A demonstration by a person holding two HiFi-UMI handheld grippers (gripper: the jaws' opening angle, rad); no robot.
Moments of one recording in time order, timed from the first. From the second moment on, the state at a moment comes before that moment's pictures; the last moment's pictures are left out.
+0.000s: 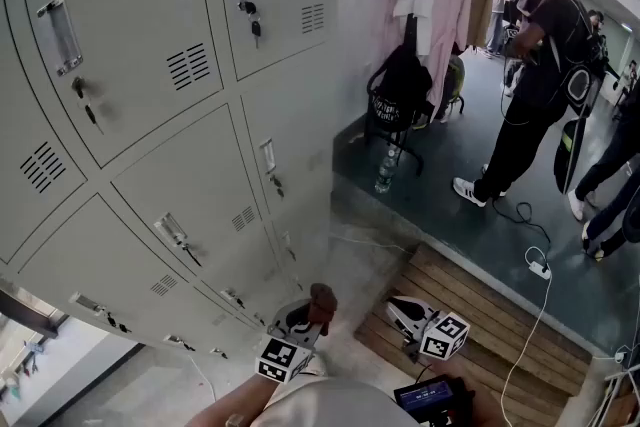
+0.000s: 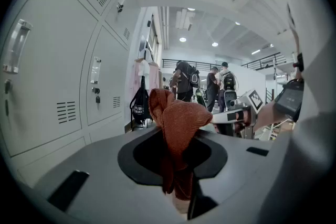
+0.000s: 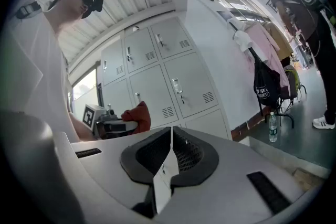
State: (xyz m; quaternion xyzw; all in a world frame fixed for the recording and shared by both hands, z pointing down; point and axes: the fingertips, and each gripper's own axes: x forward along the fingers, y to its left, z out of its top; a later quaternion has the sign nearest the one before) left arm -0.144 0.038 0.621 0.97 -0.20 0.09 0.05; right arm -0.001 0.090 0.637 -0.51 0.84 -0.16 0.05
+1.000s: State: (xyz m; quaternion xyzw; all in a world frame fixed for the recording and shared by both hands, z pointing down) left arm -0.153 -0.158 0.378 0.91 -0.41 -0.03 -0.08; right arm 0.007 -0.197 0.519 -0.35 0.94 -0.03 0.03
